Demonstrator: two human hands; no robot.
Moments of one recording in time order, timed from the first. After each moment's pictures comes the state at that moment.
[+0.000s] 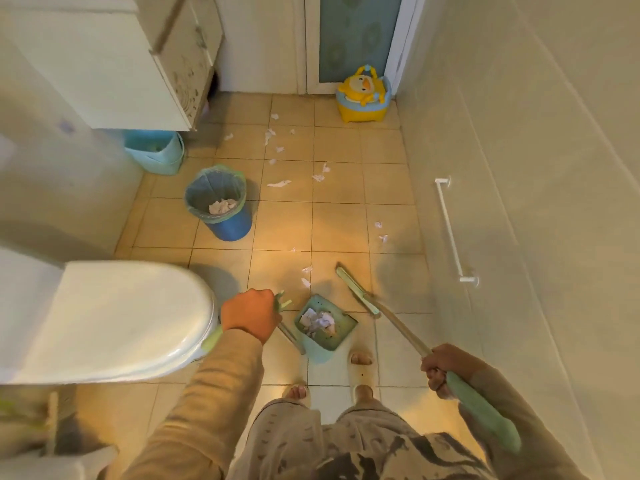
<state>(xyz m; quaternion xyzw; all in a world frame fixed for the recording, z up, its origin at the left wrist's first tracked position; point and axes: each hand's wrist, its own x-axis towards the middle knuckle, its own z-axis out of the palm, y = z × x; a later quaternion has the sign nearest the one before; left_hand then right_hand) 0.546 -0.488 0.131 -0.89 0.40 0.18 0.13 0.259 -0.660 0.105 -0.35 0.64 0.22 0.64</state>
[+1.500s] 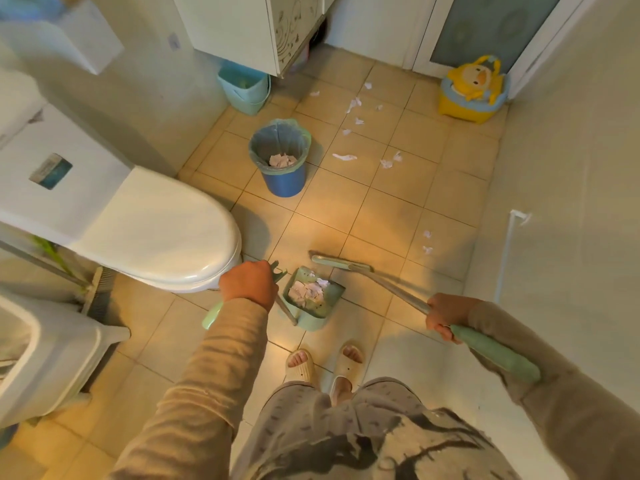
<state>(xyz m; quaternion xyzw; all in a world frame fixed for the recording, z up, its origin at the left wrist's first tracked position) 0.516 -0.510 0.129 -0.96 0.14 0.19 0.13 0.370 -0.791 0.122 -0.76 0.31 0.49 0.29</state>
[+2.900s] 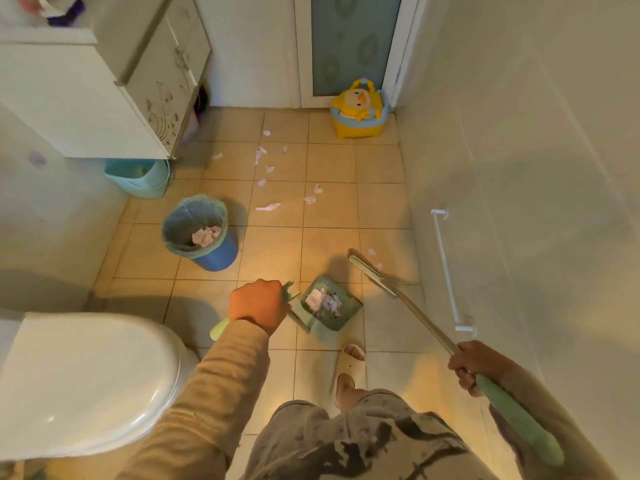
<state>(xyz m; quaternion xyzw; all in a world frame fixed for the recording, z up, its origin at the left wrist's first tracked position) 0.597 -0.682 0.131 -0.89 0.41 0.16 0.12 0.287 -0.864 0.103 -0.47 0.62 0.21 0.59</state>
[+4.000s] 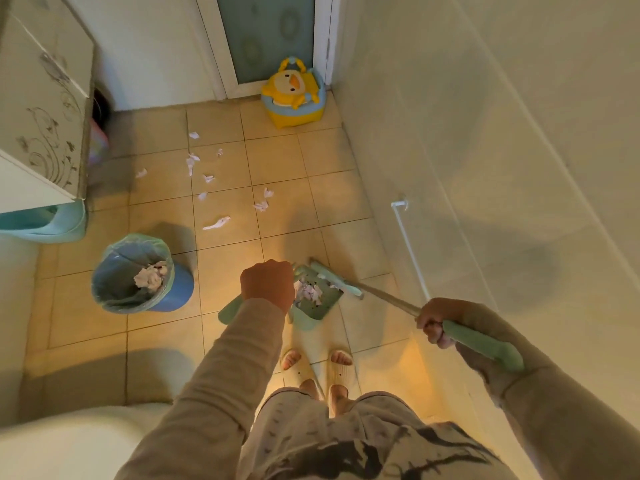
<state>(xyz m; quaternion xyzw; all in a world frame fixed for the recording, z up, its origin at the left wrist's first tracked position) 0.662 -0.855 0.129 -0.82 0.53 0.13 0.17 0.392 -0.977 0.114 -0.36 0.65 0.30 0.59</state>
